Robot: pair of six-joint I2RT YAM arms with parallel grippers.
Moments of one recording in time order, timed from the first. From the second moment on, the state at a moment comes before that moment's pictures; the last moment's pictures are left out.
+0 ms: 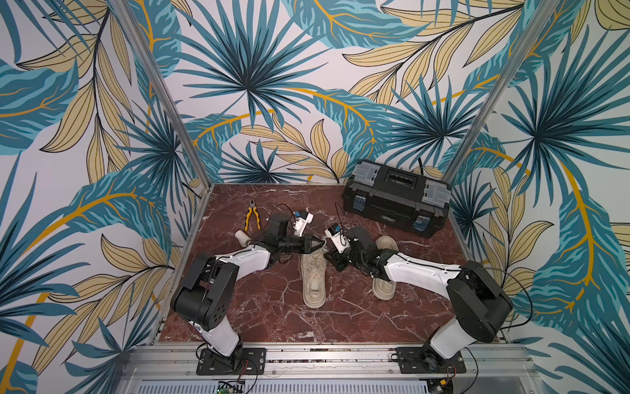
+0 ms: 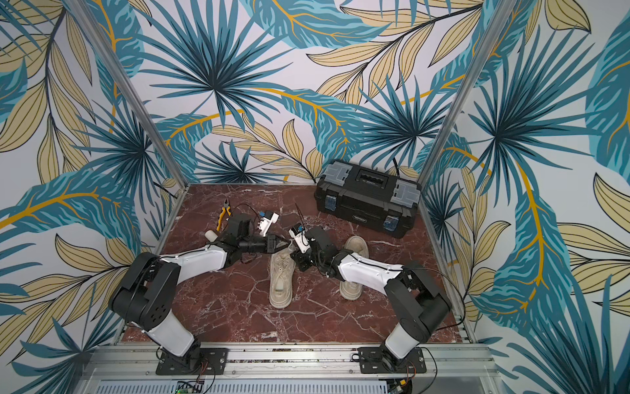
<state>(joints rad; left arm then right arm) -0.37 1.66 0.87 0.26 0.83 -0.53 0.68 1.61 0.91 0.00 -0.15 0.12</state>
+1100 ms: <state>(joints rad) -0.35 1.62 0.80 0.24 0.77 -0.52 0.47 1.66 0.81 0.26 -0.52 0.33</state>
